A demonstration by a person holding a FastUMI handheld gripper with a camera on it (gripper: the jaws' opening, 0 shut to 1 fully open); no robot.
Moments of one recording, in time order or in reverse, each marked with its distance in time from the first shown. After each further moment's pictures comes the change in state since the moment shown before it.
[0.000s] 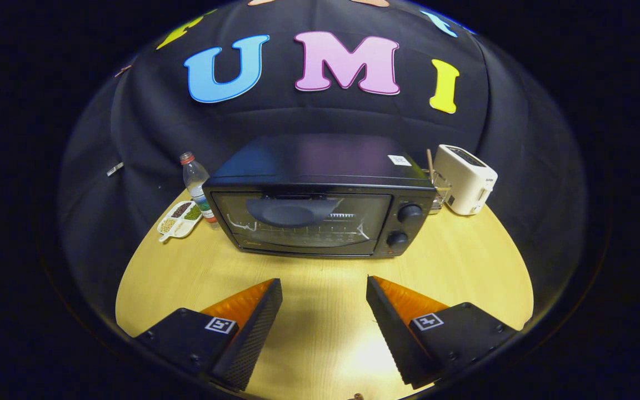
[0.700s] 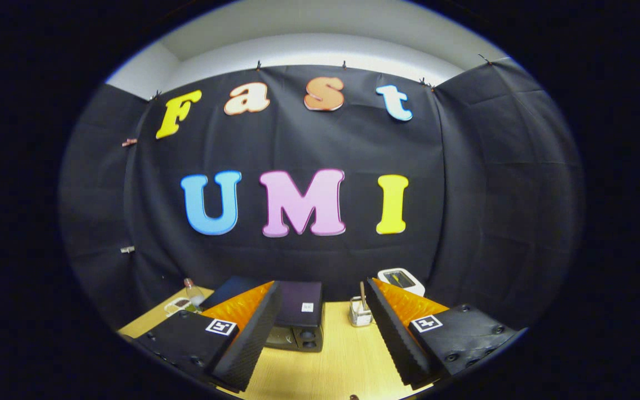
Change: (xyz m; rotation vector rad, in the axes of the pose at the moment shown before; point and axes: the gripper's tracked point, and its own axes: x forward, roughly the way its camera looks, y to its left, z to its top) arm -0.189 -0.152 0.233 0.036 -0.624 0.041
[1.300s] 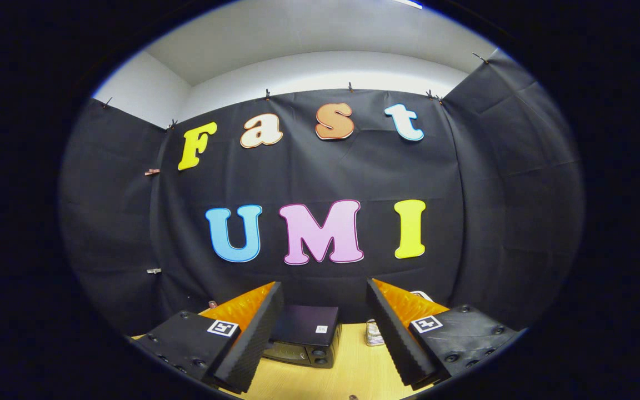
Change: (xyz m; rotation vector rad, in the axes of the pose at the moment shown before) arm -0.006 -0.004 0.046 0.030 -0.073 0.131
